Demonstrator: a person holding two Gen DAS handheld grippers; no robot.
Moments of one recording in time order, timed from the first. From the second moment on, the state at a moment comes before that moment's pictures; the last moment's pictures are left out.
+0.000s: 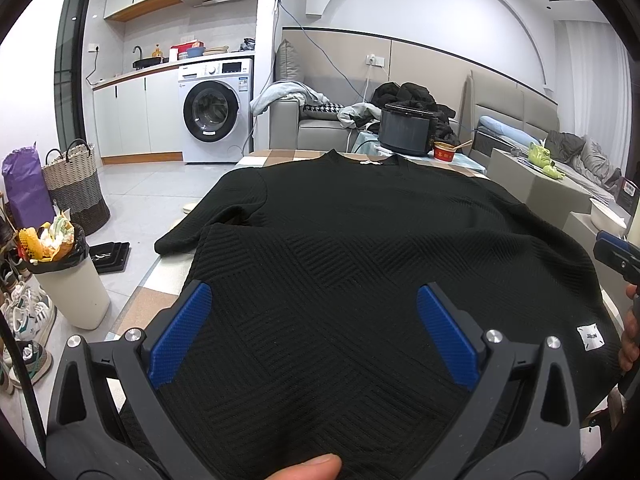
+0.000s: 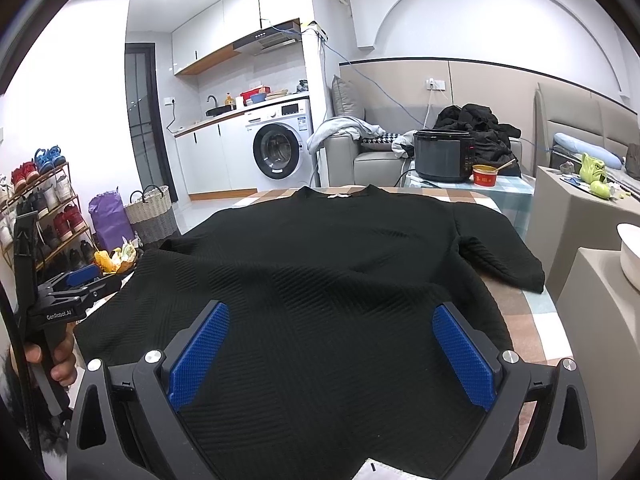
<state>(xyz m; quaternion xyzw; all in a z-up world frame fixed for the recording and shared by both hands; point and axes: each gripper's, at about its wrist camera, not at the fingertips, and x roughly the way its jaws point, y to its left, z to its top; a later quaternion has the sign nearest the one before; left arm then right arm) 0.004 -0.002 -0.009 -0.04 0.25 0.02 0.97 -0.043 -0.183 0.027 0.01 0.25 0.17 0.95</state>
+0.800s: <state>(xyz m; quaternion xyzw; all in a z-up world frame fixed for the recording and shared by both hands) 0.004 -0.002 -0.009 -0.04 0.25 0.02 0.97 -0.044 -0.185 0.025 0.01 0.24 0.17 0.96</state>
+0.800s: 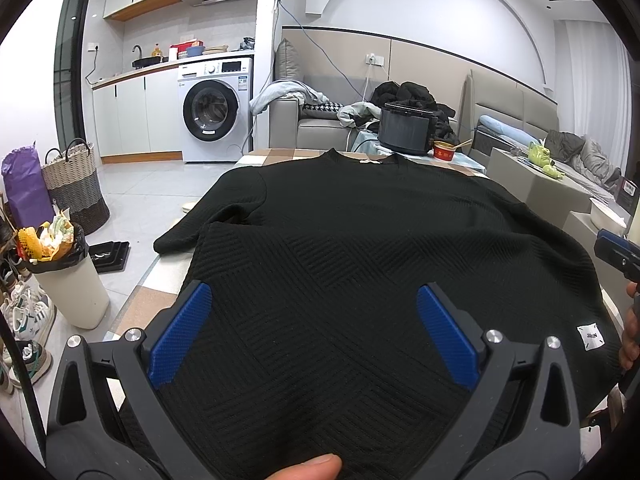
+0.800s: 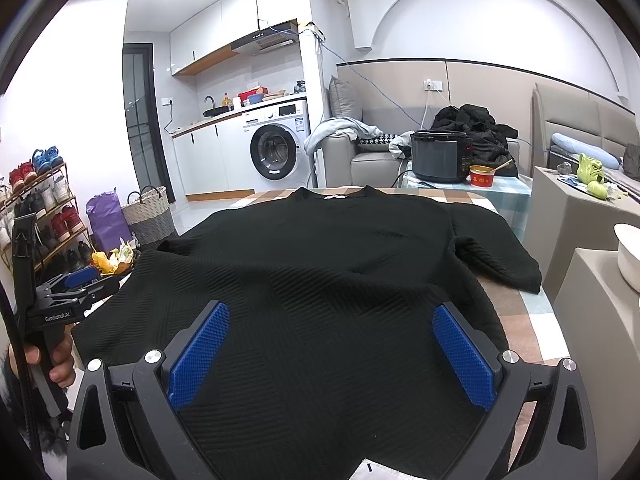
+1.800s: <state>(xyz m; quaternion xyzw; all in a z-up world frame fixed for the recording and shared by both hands) 0.005 -0.002 -0.010 -0.04 0.25 0.02 0.97 -0.037 -0.190 0.027 0.01 0.26 0.15 0.95</state>
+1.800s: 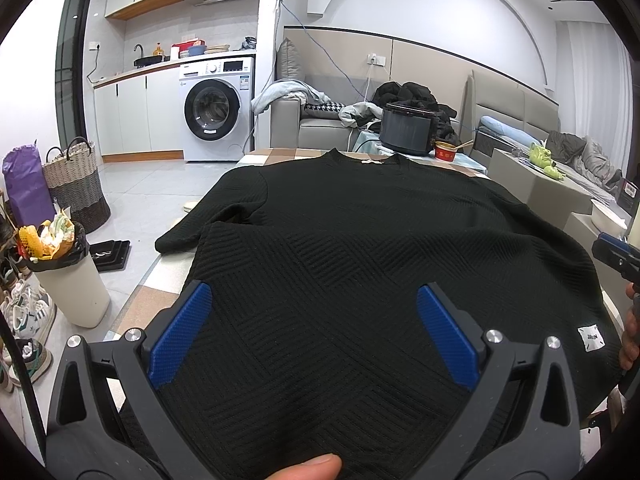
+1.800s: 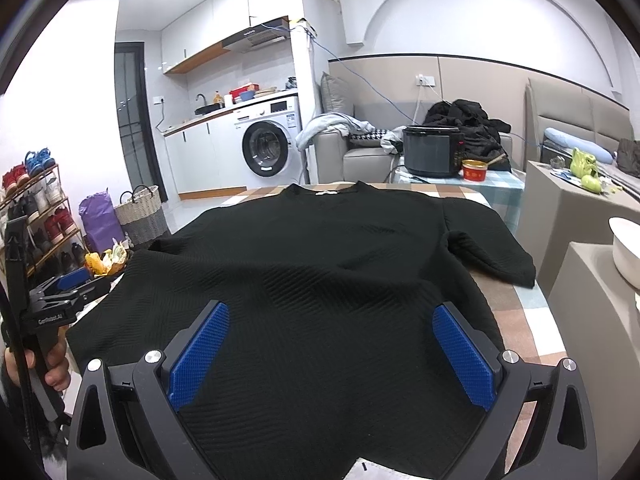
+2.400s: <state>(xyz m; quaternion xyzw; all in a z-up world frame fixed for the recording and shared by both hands) 0.032 0.051 -0.001 -0.09 0.27 0.07 0.96 -0.003 -0.241 0.040 0.08 0.30 0.07 0.95</state>
